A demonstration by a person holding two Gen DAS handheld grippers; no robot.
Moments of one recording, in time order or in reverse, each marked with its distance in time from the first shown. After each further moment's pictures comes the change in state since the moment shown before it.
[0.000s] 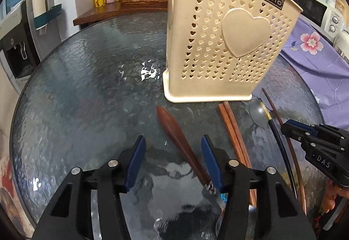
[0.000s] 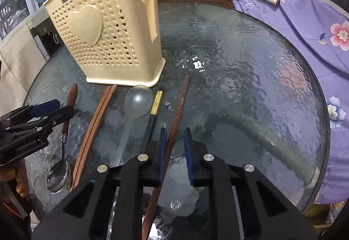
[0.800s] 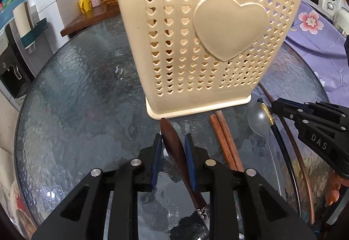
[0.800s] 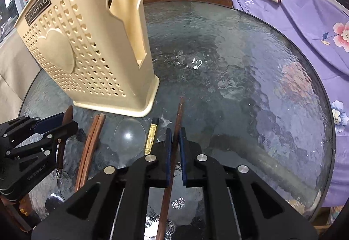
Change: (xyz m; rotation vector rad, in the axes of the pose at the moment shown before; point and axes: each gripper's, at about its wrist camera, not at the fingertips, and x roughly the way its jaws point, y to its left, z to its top) left arm 0.019 -0.026 0.023 0.119 0.066 0.032; right arm 0.036 -0.007 0.045 0.038 0.007 -0.007
